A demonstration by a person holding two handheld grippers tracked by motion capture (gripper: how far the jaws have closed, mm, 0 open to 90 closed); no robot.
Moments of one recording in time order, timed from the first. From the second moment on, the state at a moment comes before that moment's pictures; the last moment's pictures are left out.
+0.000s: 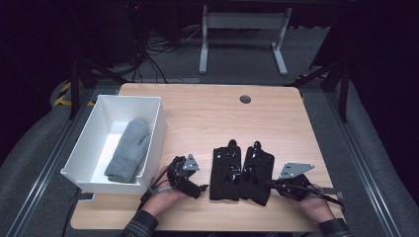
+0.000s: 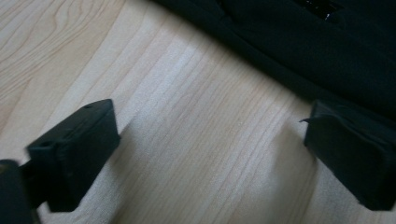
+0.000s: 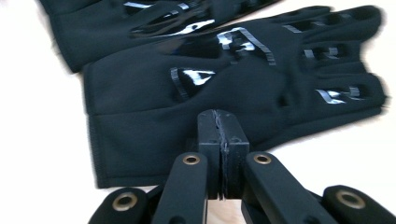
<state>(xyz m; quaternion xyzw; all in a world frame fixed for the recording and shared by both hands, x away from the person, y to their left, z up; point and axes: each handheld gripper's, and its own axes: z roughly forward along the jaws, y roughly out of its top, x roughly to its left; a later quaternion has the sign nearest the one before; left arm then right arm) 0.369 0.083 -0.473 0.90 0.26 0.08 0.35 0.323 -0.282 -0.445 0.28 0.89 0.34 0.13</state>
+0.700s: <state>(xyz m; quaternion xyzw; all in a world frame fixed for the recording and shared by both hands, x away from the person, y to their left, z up) 0.395 0.052 -0.451 0.88 0.30 0.04 0.36 0.349 -0.296 -0.447 0.32 0.87 0.35 0.15</state>
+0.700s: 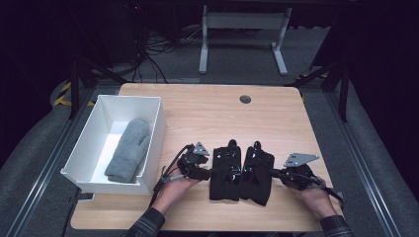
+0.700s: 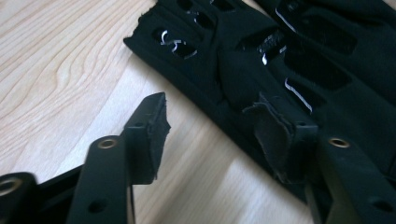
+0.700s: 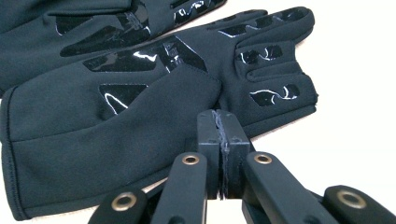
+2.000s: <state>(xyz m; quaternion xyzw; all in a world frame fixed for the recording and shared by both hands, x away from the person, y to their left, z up) 0.420 0.052 -0.419 0.85 0.33 -0.01 0.42 0.356 -0.277 -0.455 0.30 0.88 0.34 0.14</state>
